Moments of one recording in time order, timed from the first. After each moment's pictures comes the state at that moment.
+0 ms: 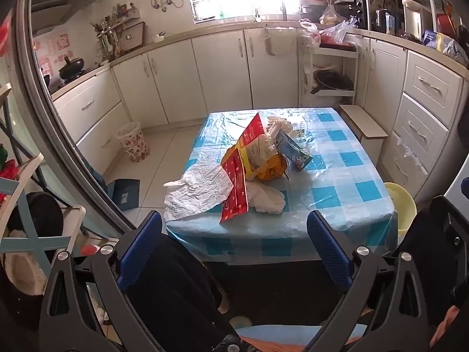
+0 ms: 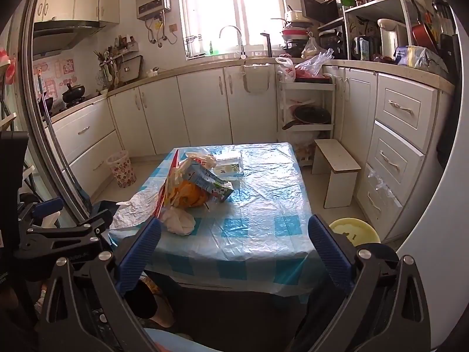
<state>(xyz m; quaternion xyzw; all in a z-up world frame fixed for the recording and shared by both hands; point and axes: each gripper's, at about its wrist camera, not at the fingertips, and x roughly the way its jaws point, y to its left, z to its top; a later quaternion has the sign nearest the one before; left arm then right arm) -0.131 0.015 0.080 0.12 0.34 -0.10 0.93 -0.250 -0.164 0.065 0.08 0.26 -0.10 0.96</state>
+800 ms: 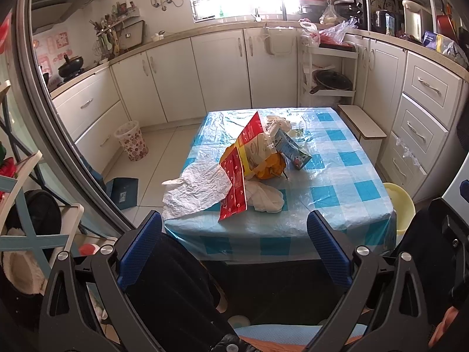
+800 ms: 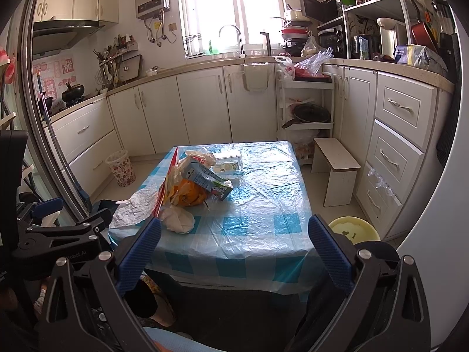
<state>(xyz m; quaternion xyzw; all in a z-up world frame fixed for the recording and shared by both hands) -0.131 0.014 0.077 0.11 0.35 -0.10 0.93 -0.251 -0.165 0.065 0.08 0.26 -0.10 0.96</state>
